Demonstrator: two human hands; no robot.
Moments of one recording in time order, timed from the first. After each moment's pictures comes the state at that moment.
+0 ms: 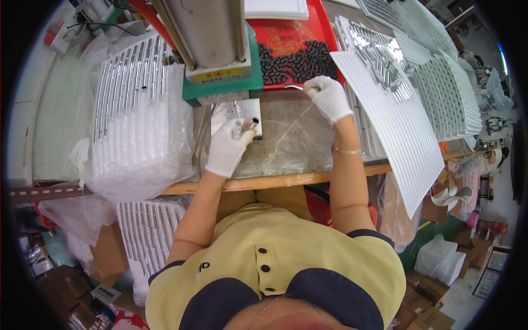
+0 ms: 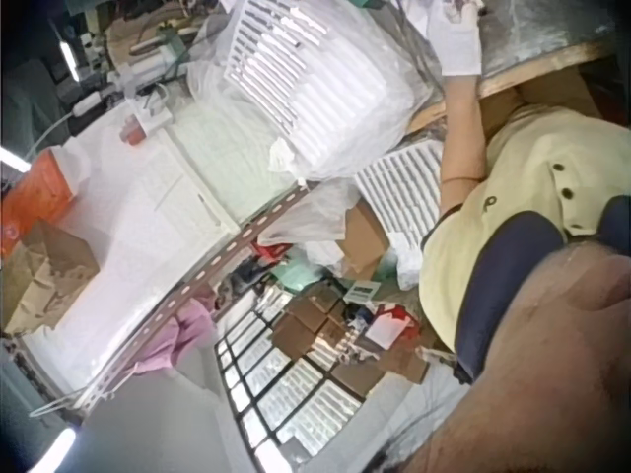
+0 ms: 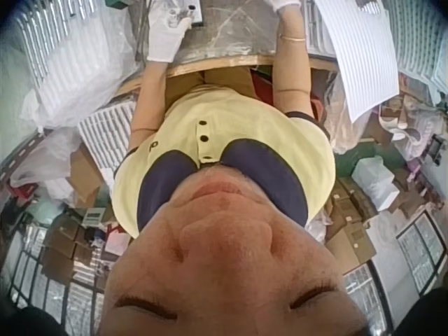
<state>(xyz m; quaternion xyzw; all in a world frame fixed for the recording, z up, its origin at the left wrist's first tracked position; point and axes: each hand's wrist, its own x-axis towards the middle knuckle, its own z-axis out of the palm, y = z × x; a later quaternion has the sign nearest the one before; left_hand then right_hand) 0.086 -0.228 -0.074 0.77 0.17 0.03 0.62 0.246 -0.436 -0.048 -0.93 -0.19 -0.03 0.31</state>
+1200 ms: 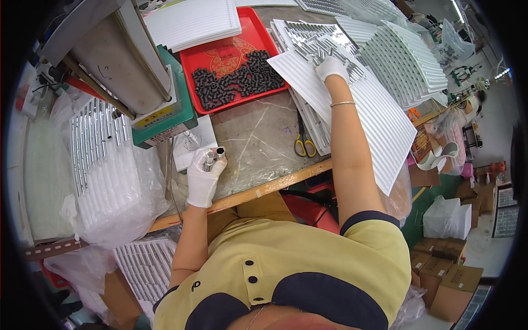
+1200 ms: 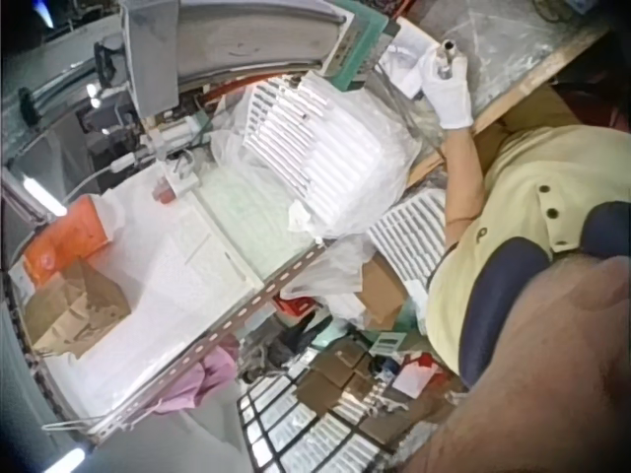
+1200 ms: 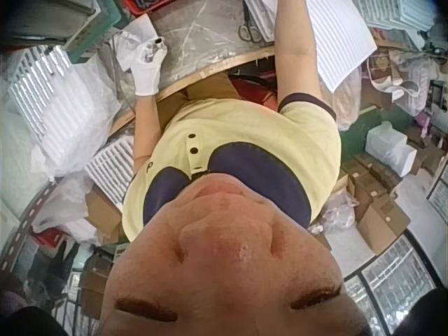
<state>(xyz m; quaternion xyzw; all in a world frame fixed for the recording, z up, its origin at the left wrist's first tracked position) 0.084 -0.251 -0.092 0.71 0.07 0.08 0.69 0.336 -0.561 0.001 -0.98 0.15 0.00 0.09</state>
